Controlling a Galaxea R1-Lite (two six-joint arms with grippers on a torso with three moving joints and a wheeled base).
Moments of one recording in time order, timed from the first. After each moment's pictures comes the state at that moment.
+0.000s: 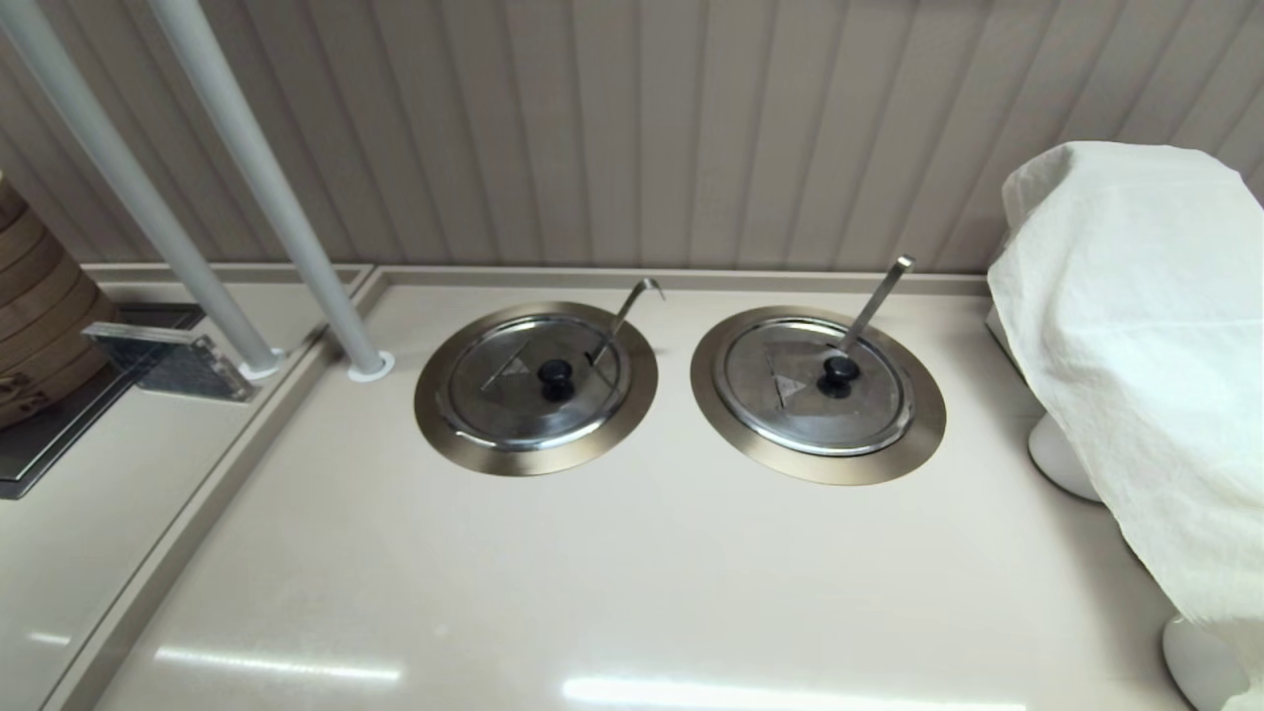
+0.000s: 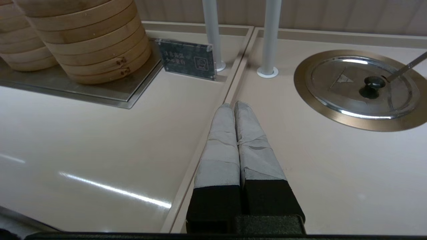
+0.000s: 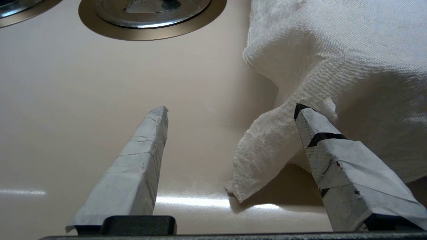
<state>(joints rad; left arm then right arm) -0.05 0.27 -0.54 0.14 0.30 0.07 0.00 0.00 0.00 0.00 0.00 -0.01</state>
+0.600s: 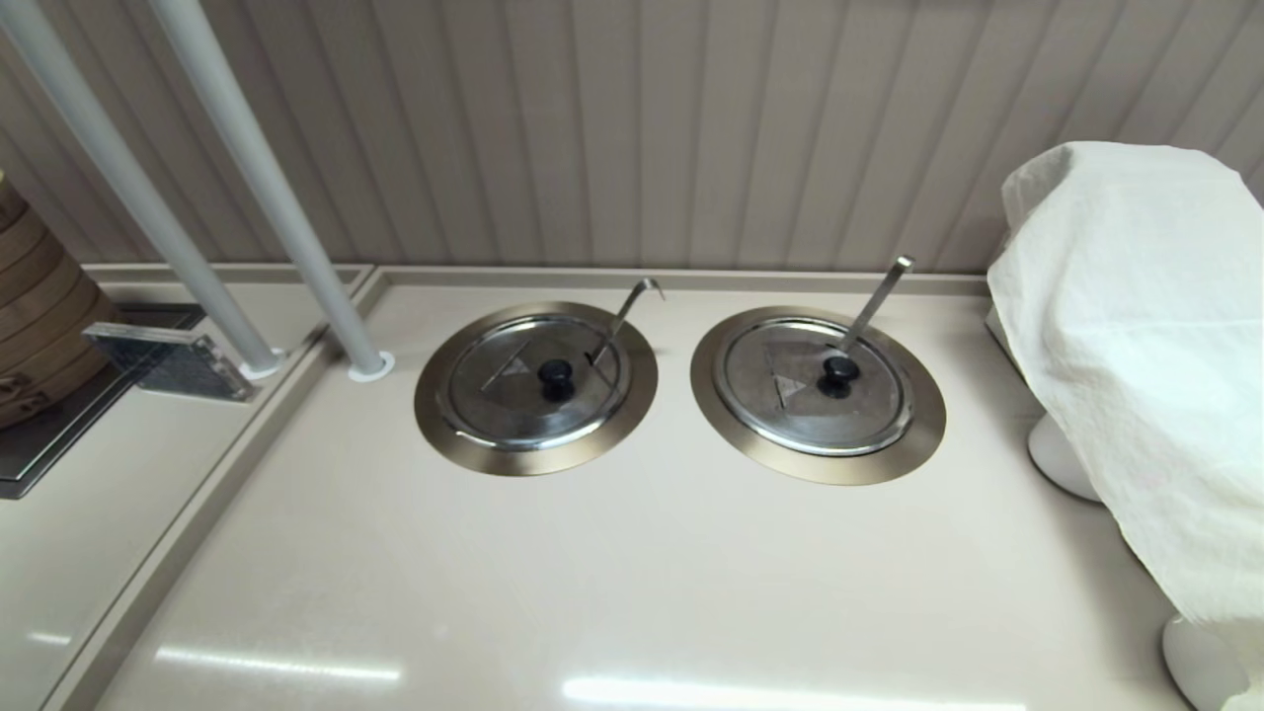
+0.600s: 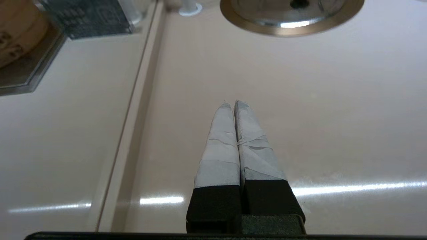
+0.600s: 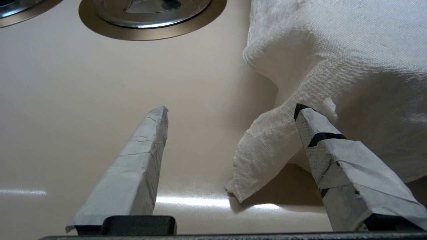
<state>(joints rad) 0.00 0.02 -0.18 0.15 -0.06 0.16 0.00 0.00 0.00 0.00 0.00 -0.01</state>
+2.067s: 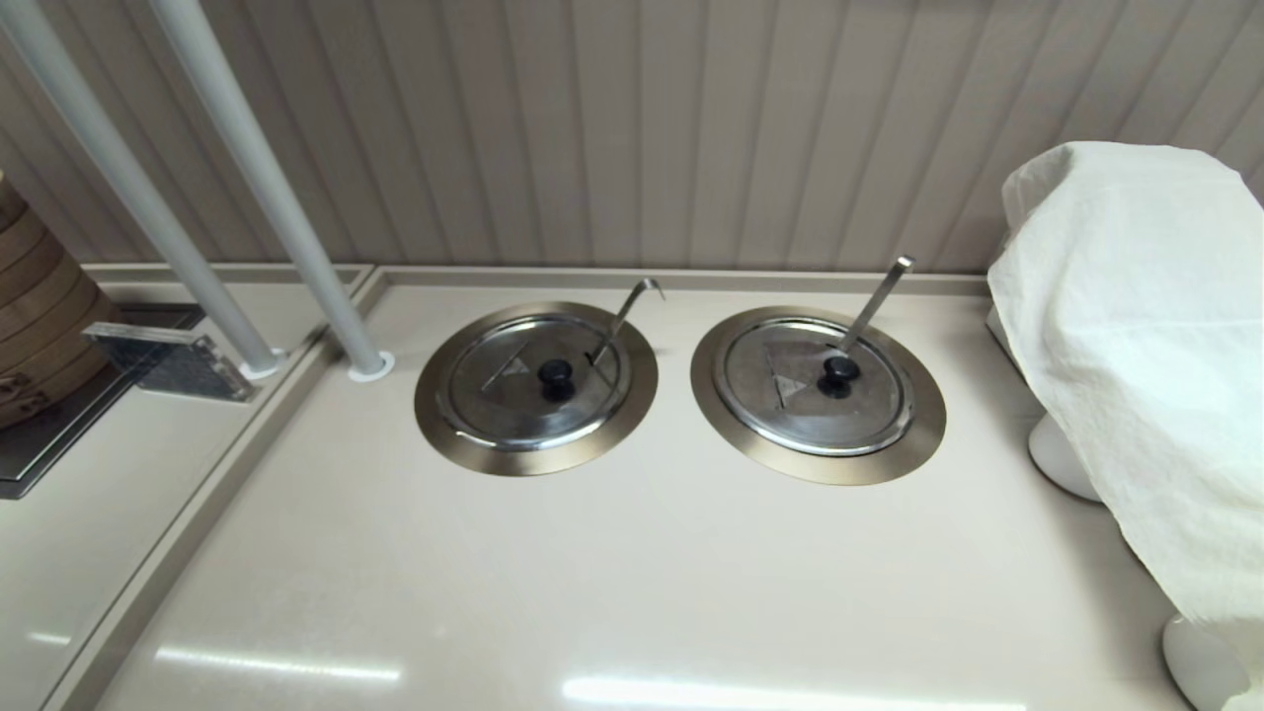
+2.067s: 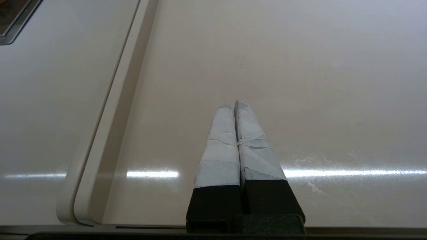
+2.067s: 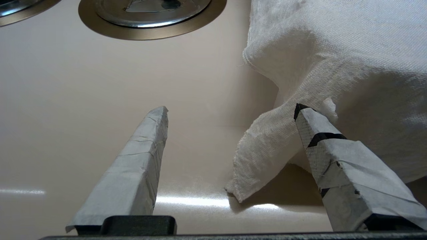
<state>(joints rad) 0.00 0.00 -0.05 0.15 -0.02 0.12 0.00 0.00 0.00 0.00 0.00 -0.01</state>
